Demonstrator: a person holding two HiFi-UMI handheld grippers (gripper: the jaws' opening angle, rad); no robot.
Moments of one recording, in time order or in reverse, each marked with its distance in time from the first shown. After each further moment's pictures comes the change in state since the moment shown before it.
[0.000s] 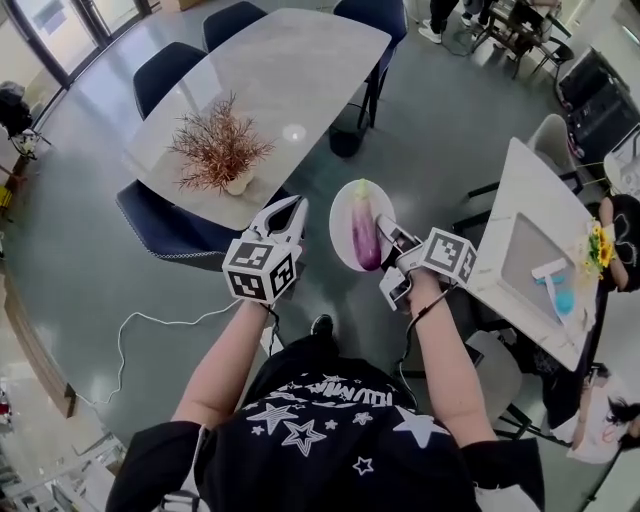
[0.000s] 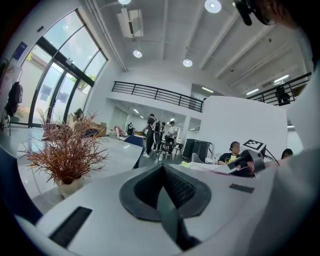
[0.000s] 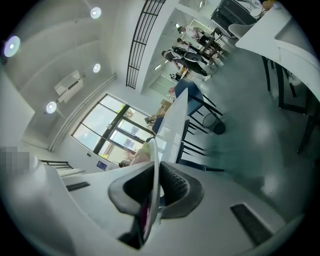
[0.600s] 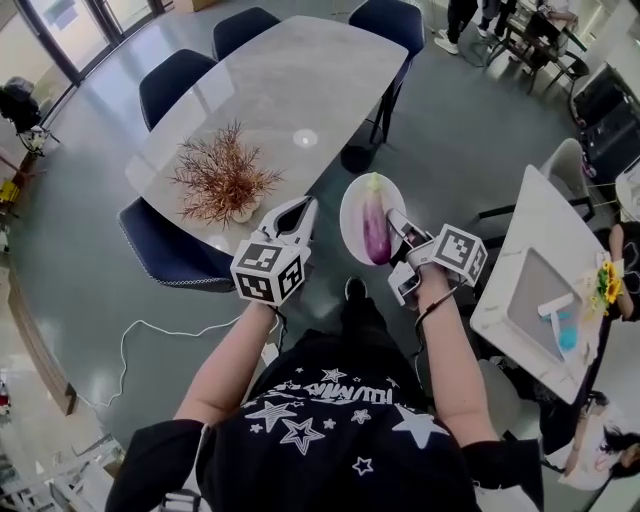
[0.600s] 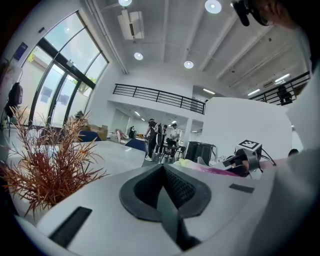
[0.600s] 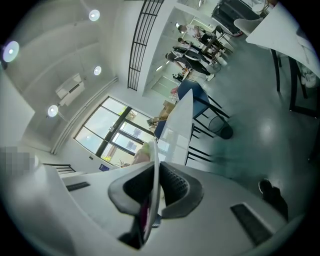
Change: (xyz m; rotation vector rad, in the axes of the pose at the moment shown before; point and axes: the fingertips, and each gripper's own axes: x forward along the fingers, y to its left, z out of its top) left arm 0.063 0.038 0.028 -0.001 -0.031 0.015; right arm 0.066 -0.002 0.074 0.006 -0.016 0.040
